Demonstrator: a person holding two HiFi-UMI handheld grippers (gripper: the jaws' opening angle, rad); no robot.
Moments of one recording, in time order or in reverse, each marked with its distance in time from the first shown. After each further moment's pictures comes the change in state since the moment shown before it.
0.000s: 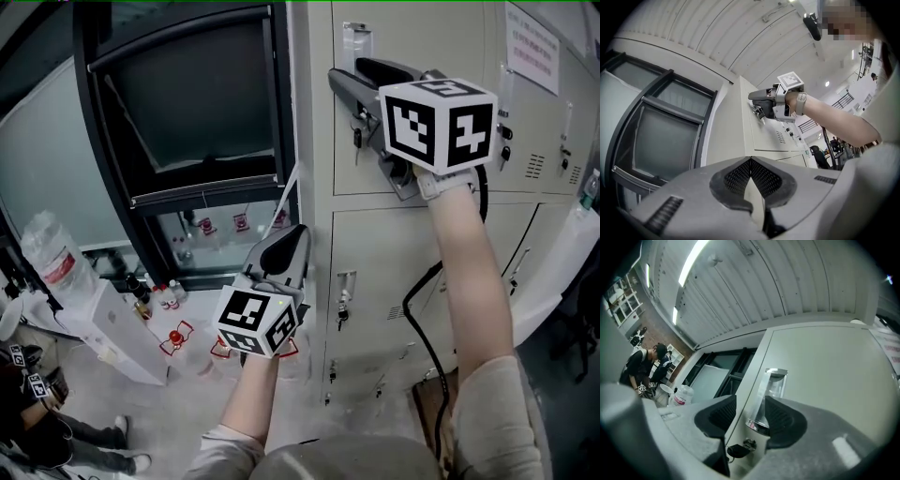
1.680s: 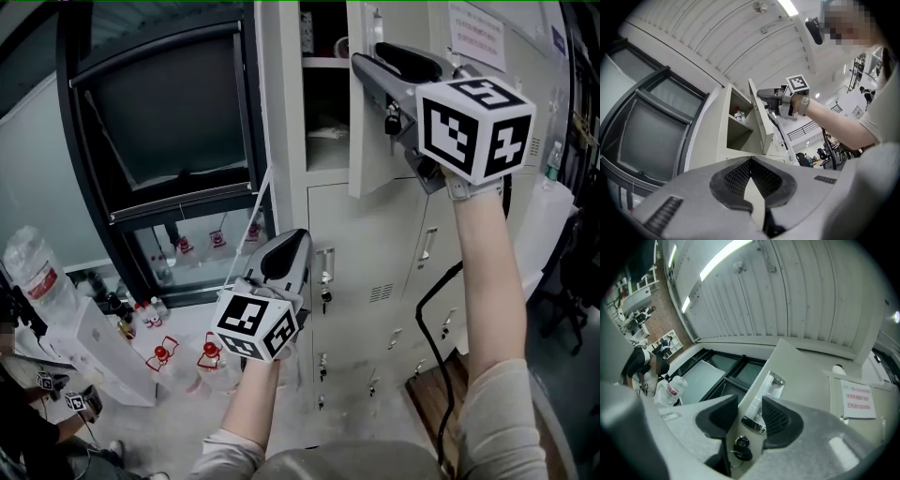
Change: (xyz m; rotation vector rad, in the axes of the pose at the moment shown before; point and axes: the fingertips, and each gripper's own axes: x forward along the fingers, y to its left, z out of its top) left arm -0.047 -0.066 -0.007 -0.040 -0.074 -0.147; right arm -0.123 0.027 0.045 -0.205 -0.083 -0.129
